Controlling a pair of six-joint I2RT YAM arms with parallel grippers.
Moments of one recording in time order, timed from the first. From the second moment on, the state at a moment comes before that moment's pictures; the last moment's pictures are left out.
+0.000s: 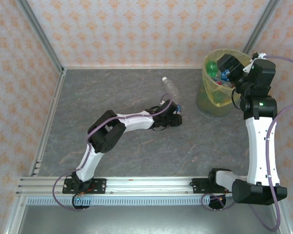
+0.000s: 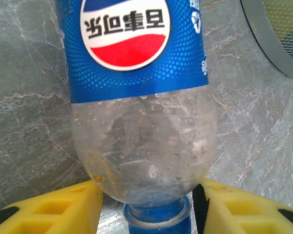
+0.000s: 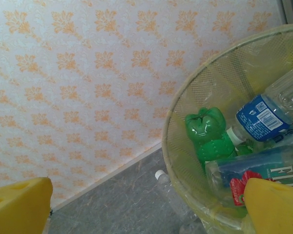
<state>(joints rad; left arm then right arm) -0.82 2.17 1.51 -0.19 0.05 -0.86 -0.10 1.14 1.49 -0.63 -0.16 0.64</state>
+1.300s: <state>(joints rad) -0.84 1.68 1.29 0.04 -0.06 -0.56 0.25 1.28 1.55 -0.65 -0.10 0.60</state>
